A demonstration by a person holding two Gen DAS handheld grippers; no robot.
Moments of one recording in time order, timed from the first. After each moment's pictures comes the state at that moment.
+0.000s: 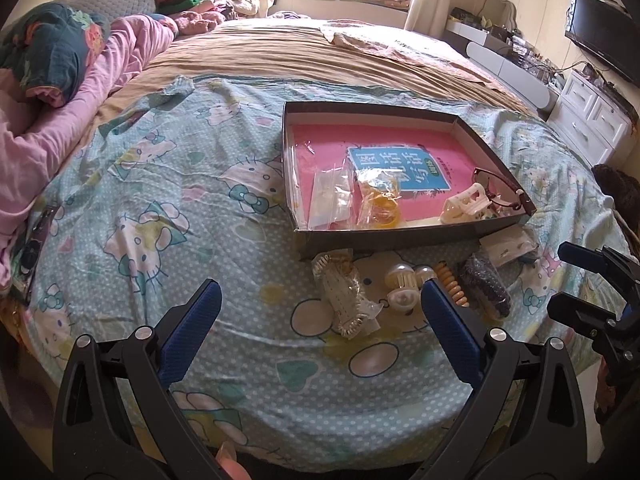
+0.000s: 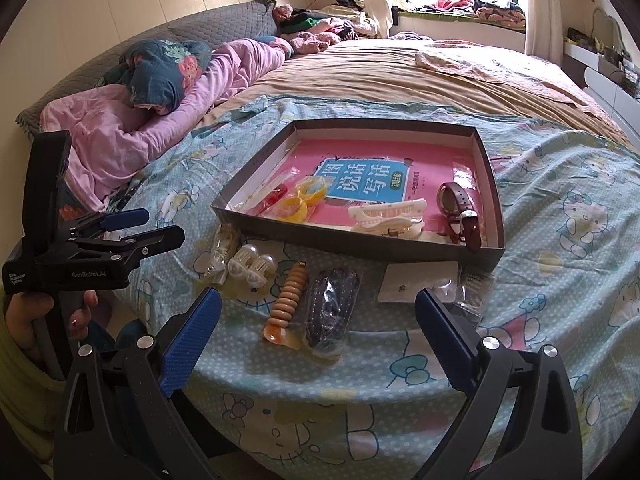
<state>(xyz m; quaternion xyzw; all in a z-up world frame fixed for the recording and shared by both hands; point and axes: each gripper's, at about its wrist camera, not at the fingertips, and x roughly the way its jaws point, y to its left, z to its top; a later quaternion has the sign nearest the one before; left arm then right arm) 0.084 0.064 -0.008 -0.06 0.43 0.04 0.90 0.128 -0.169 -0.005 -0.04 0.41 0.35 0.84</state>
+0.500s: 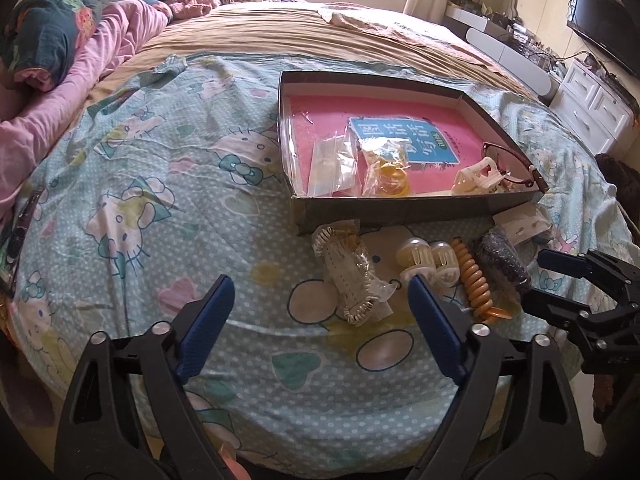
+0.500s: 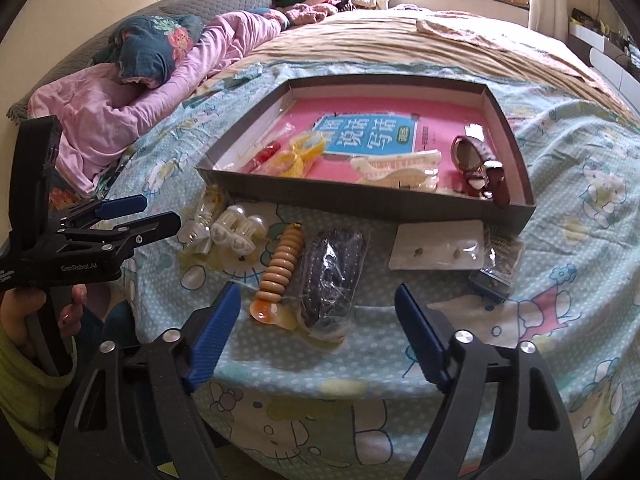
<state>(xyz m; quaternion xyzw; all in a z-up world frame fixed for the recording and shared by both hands) 0.091 0.064 -0.037 -0.07 0.45 0.03 0.89 0.140 -0.156 -0.044 -0.05 0.46 0.34 0.82</state>
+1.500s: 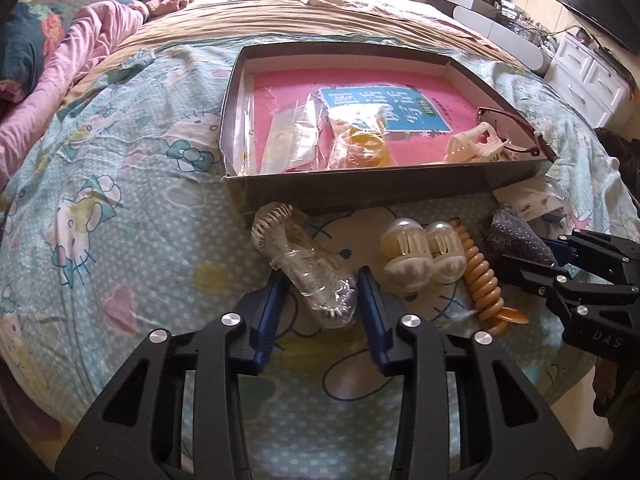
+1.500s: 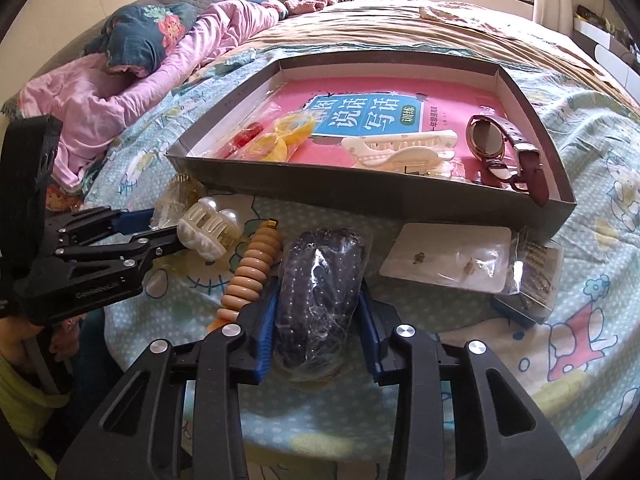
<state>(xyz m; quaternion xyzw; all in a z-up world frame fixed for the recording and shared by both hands) 0.111 0.041 -0.065 -0.04 0.47 0.01 0.88 0.159 -0.148 -0.069 -0.05 0.46 0.34 0.81</state>
